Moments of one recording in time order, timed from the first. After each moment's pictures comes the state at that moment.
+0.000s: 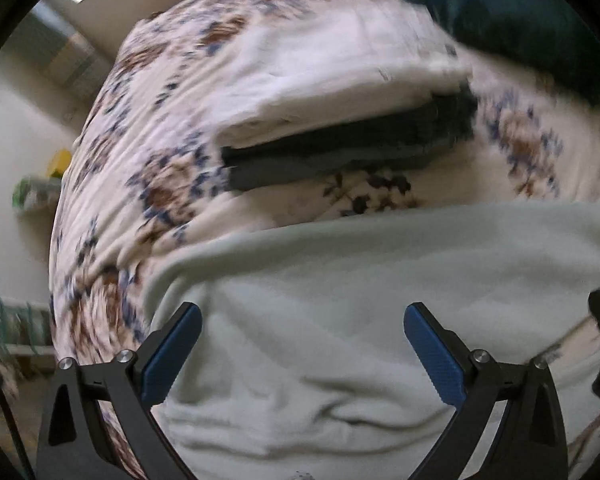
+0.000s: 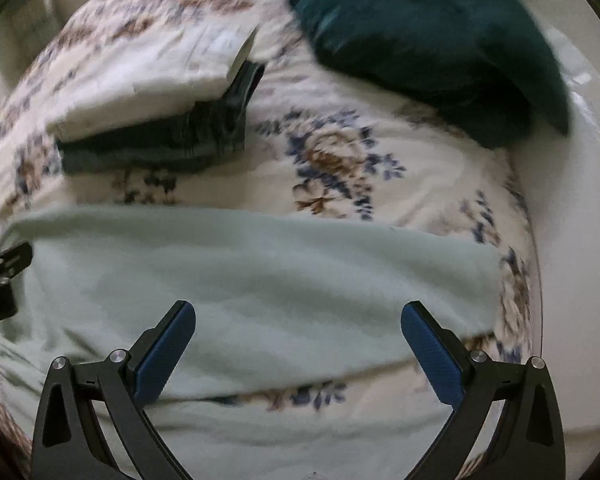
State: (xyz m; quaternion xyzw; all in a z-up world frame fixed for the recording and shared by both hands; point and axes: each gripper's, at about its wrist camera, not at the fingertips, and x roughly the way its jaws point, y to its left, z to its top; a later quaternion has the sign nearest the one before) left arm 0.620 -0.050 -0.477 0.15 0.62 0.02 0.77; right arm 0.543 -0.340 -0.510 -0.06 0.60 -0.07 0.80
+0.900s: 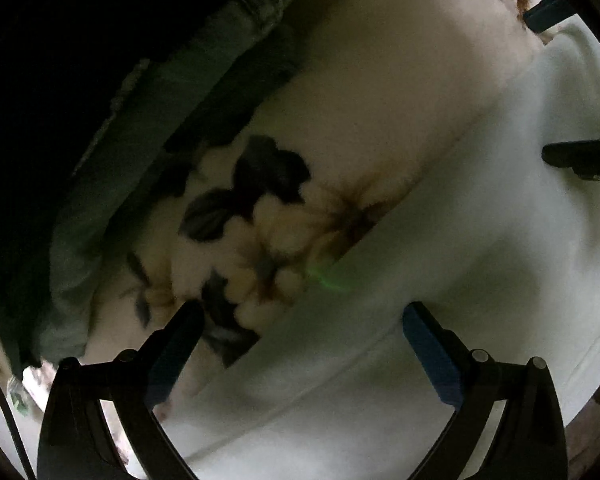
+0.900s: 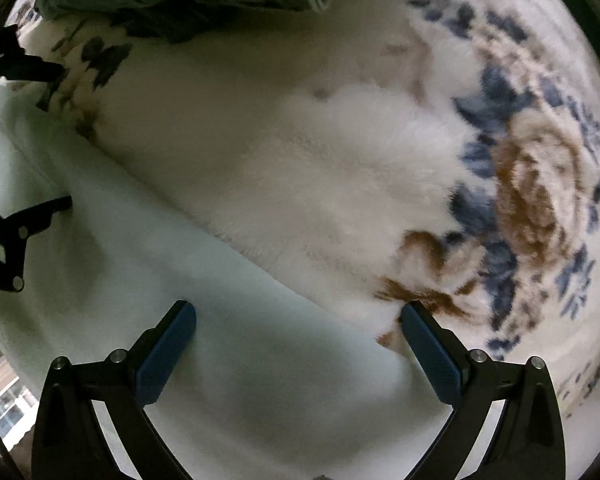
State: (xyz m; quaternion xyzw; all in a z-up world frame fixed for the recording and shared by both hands) left arm 0.728 -0.128 -0.642 0.32 0.71 -0.23 0.58; right arm 0.710 -0.350 -0.743 -0.17 0.76 0.18 0.60
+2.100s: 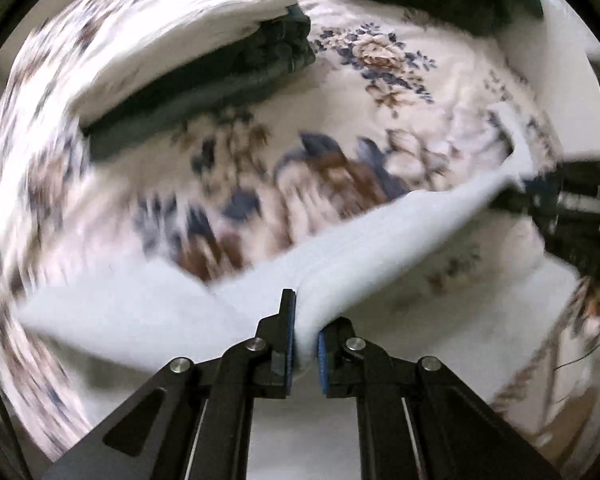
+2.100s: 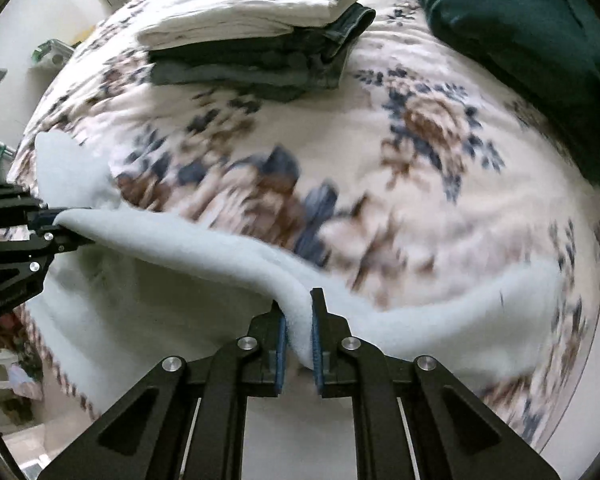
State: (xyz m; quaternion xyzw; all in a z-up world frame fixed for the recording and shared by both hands) left arm 0.536 -0.079 -0.459 0.07 0.66 -0.17 0.73; right arm 0.498 -0.317 -0.550 -0.06 0.64 0.12 0.76
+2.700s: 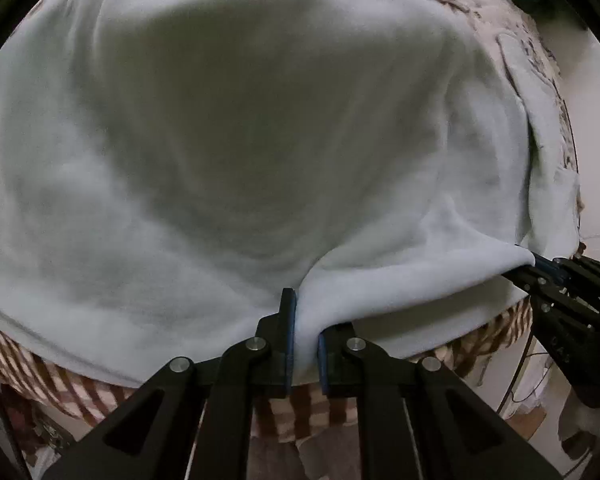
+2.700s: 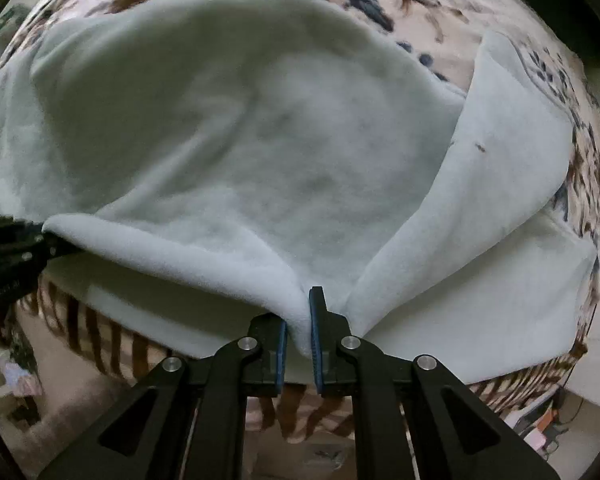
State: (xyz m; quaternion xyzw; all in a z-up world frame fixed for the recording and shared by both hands) left arm 0.357 -0.066 -0.587 -0.05 0.74 -0.11 0.66; right arm 0.276 -0.275 -0.655 -0.06 0.72 0.03 0.69
